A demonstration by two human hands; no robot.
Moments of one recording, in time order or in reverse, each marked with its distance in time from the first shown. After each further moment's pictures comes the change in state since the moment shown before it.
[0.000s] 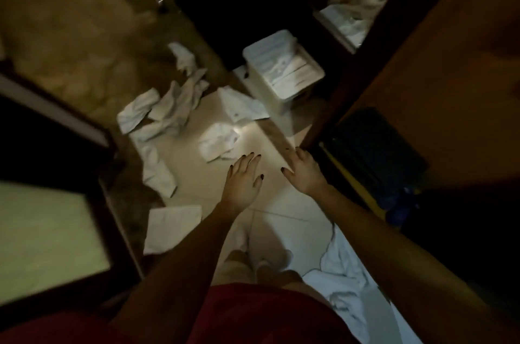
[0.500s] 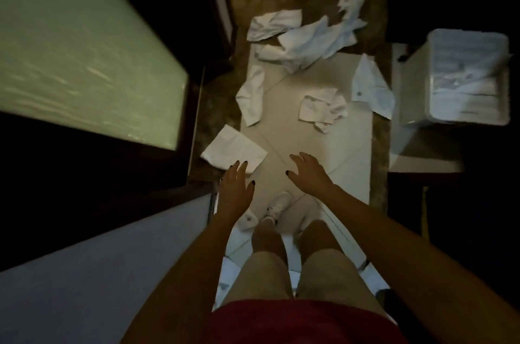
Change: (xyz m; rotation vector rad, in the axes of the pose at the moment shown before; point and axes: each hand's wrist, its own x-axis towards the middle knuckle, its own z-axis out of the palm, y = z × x) left_hand -0.166 -0.208 0.032 -0.350 0.261 -0.861; right_hand 0.076 -0.211 0.170 -0.244 -0.590 -0.437
